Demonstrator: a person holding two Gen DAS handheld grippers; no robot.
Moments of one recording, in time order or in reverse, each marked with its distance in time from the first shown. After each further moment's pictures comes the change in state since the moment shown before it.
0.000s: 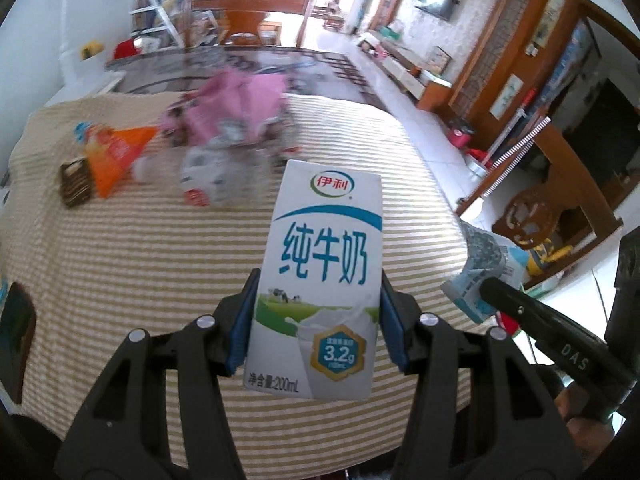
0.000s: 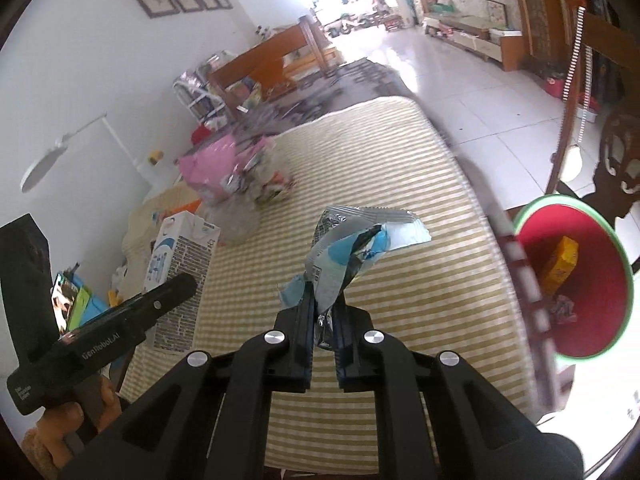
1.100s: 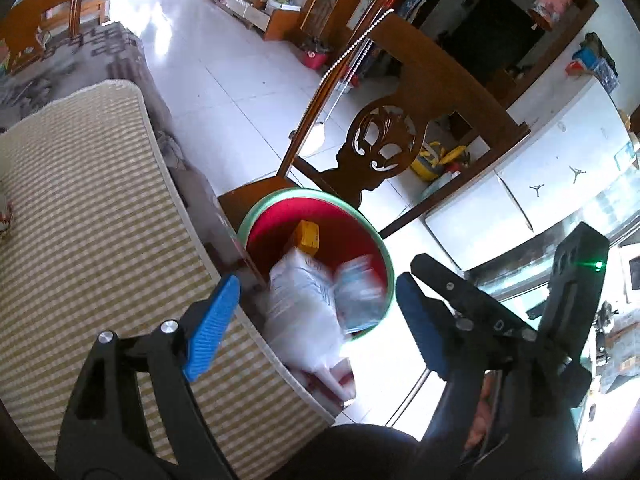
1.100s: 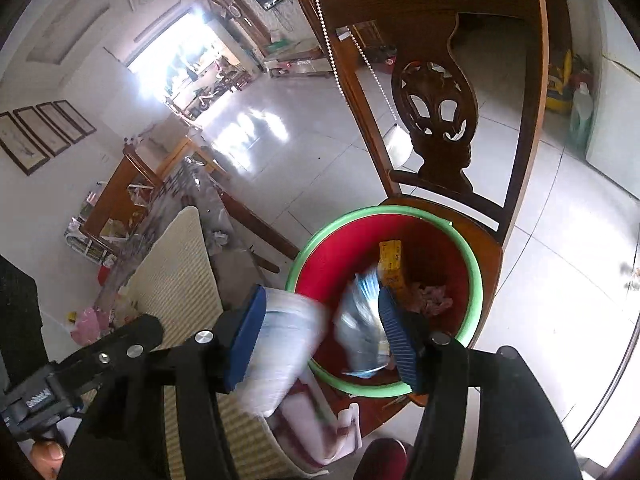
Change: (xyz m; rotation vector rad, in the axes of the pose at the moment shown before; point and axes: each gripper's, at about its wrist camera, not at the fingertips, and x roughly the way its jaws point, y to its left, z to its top) left arm 0.088 -0.213 0.027 0.289 0.249 -0.412; right arm -0.089 -0.204 0.004 0.458 -0.194 -0.257
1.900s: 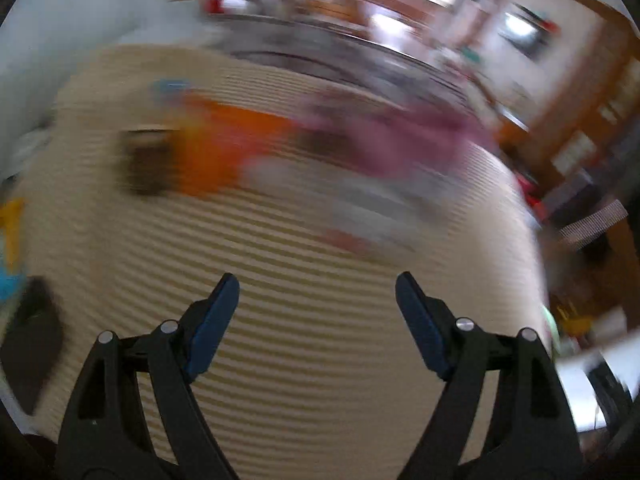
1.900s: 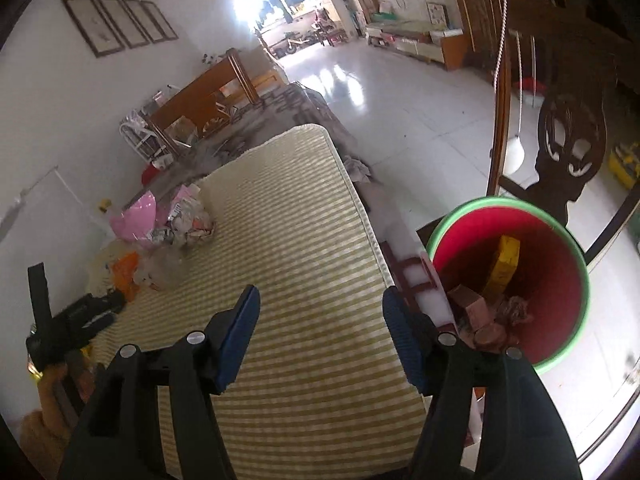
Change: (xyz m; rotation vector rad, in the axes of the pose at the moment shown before) left arm -0.192 0.307 -0.125 -0.648 -0.278 0.596; right arm 0.032 0.150 -0.063 -0.360 0.109 0.128
